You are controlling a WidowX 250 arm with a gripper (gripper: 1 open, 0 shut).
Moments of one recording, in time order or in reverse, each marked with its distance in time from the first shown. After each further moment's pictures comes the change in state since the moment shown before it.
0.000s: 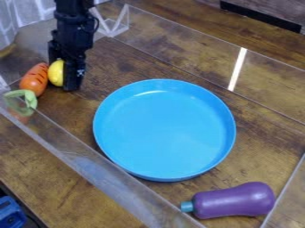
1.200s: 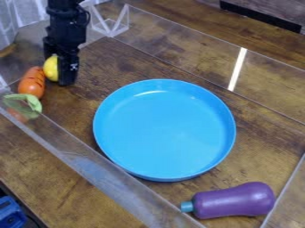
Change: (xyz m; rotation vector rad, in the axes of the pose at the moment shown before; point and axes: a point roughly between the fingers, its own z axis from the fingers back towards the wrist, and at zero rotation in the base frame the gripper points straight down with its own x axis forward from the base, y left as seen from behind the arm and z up) arm 0.003 0.007 -0.003 -0.029 -0.058 -0.049
